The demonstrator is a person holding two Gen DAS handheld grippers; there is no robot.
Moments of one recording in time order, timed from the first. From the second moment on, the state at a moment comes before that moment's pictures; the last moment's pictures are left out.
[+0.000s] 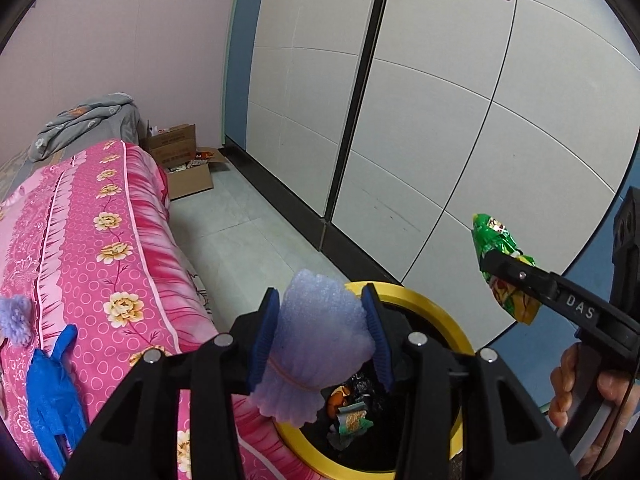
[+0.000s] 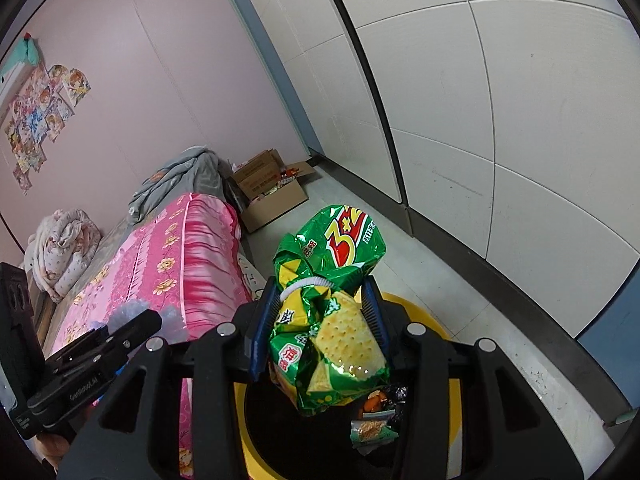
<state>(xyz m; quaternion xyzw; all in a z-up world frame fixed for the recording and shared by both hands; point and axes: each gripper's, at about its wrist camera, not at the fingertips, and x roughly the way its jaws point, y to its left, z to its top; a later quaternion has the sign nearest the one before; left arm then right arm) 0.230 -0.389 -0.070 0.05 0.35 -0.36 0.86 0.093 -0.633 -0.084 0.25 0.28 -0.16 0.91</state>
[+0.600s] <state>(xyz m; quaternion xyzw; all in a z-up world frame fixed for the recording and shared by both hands) 0.229 -0.370 -0.069 0.03 0.35 -0.34 0.87 0.067 -0.624 -0.072 0.23 0.24 -0.23 0.92</state>
